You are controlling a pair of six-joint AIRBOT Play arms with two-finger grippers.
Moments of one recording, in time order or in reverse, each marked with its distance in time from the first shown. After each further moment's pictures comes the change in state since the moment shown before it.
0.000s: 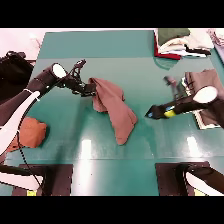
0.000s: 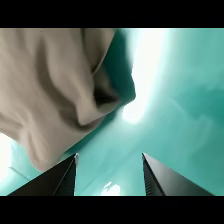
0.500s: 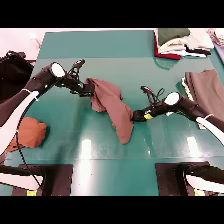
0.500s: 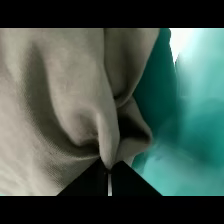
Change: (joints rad) left arm 0.011 0.014 0.004 0.043 -0.029 0.002; right arm 0.161 -0.269 0.047 0.116 -0.216 -0.114
